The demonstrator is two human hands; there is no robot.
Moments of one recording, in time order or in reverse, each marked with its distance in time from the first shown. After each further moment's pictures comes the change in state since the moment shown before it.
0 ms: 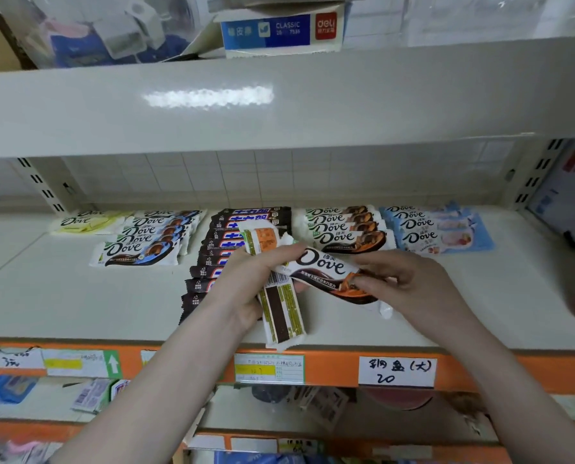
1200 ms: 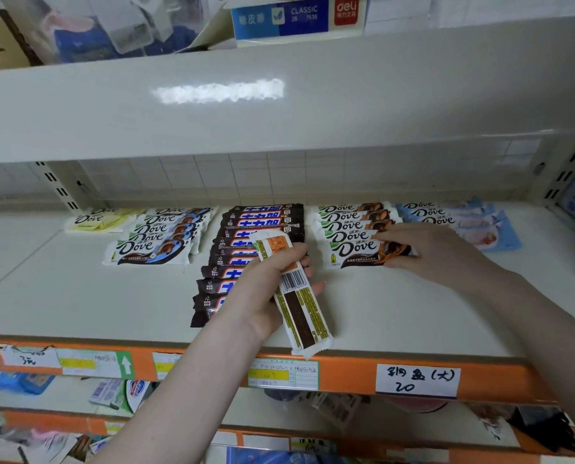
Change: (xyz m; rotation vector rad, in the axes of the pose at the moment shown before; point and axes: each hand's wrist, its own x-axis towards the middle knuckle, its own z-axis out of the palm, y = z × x) left_hand 0.017 -0.015 -0.006 -0.183 0.014 -0.108; right_hand 0.079 0.062 -0.020 -0.621 -0.202 -0.197
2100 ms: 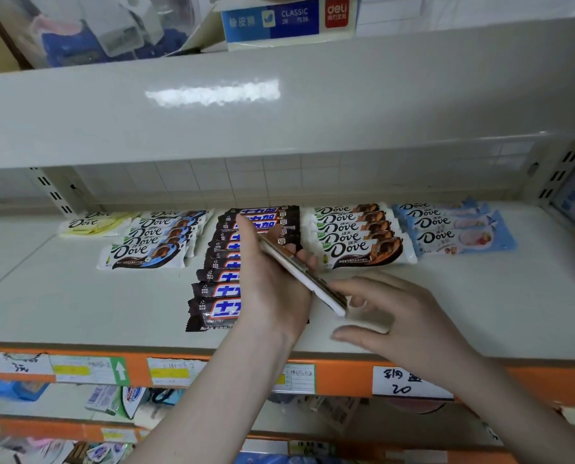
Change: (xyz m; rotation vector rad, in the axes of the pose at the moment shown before) left_hand -0.003 -0.005 0.031 -0.443 0.034 0.202; right_hand -0.065 -0.099 0.007 0.452 0.128 -0.140
